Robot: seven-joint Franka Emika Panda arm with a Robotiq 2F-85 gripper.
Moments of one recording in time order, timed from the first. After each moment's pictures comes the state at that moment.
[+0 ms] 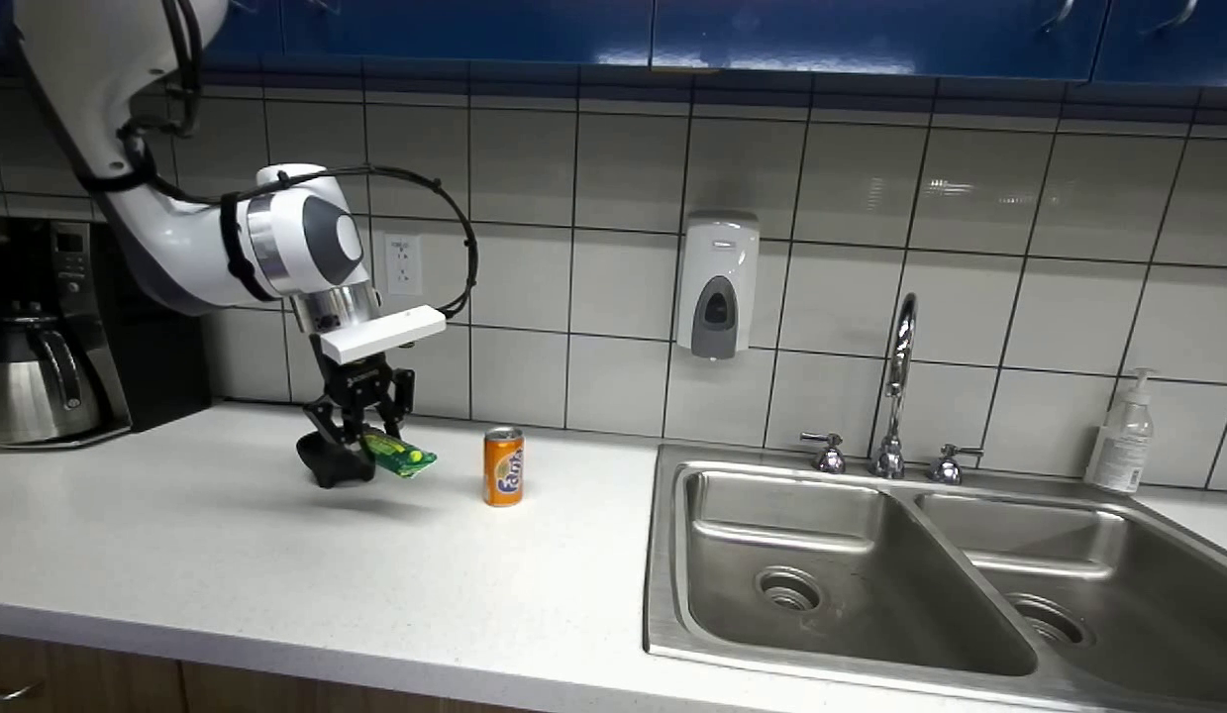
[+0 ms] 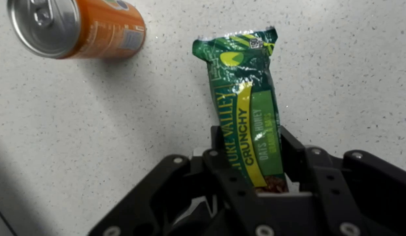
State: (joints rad) arm 0.06 0.07 0.04 -2.40 -0.36 2.56 -0.78
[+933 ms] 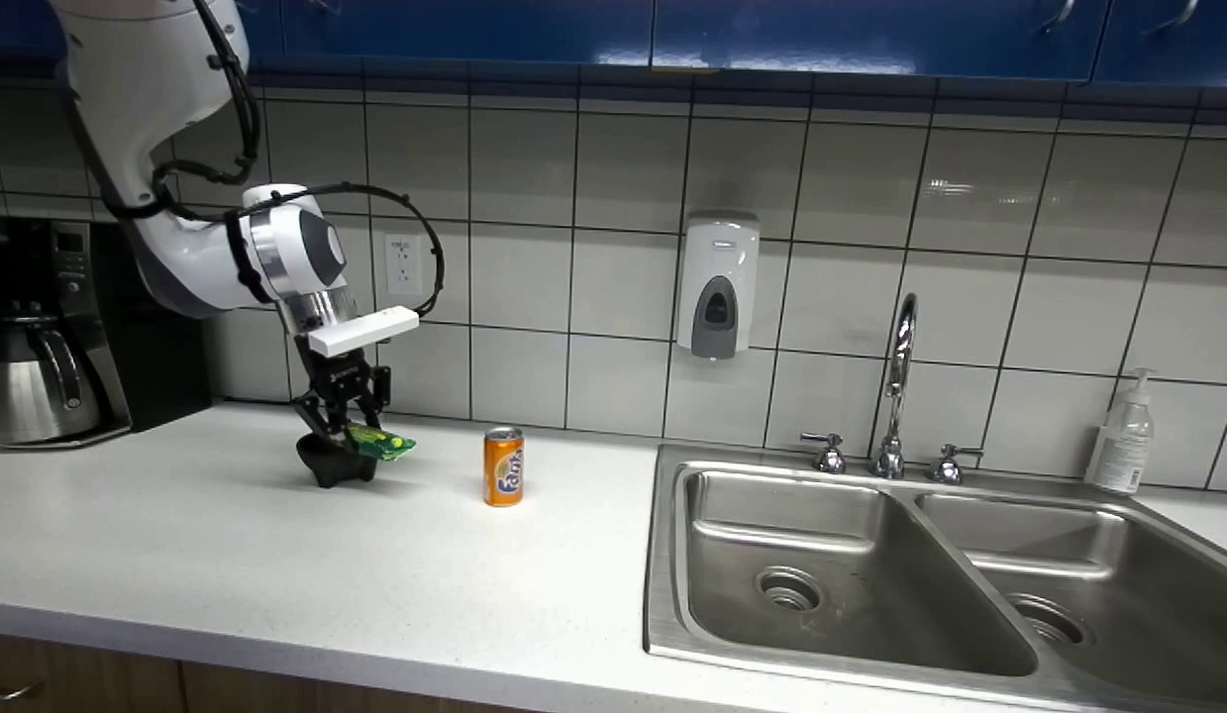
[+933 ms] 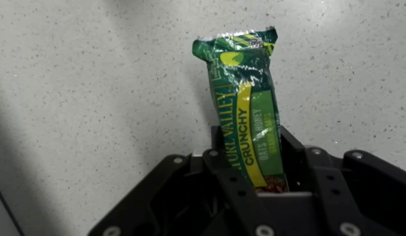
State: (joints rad) arm 0.15 0.29 0.08 -2.13 -0.42 2.45 -0.72
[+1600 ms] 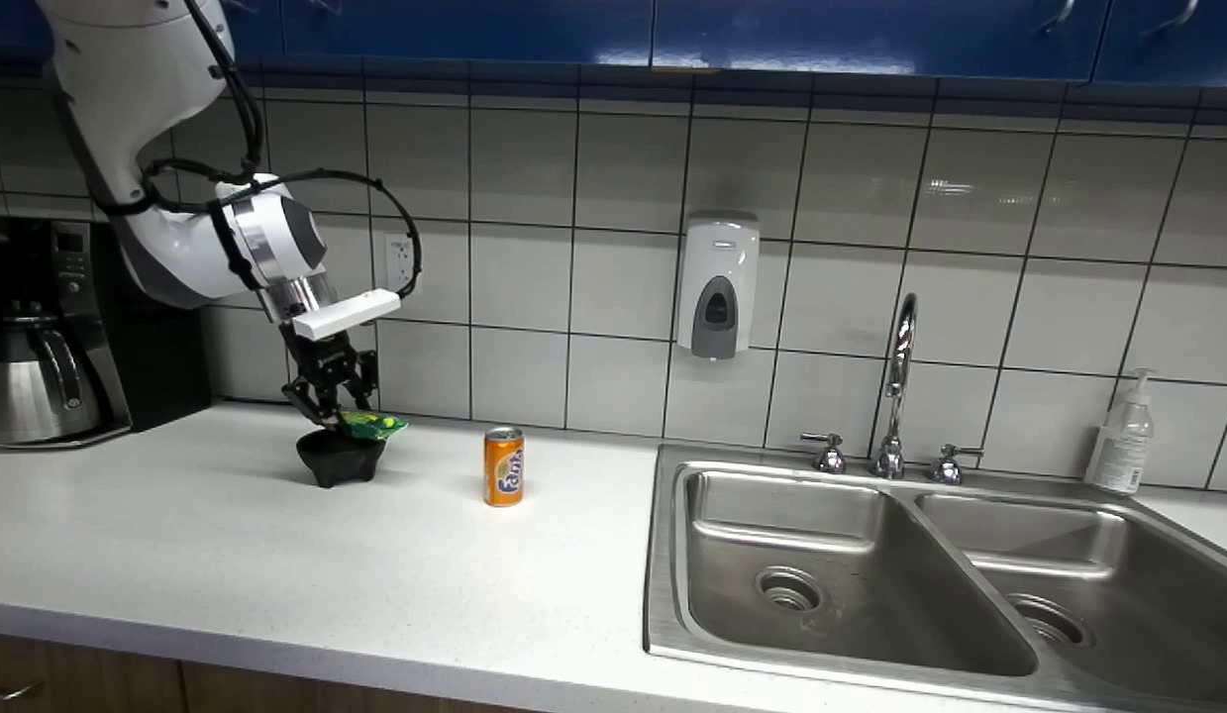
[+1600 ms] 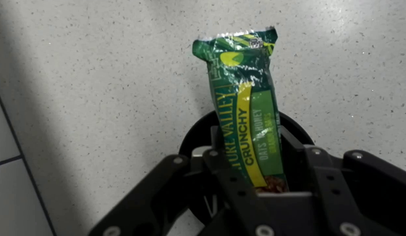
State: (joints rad) arm 0.20 0.32 0.08 -2.03 -0.50 2.38 -0.66
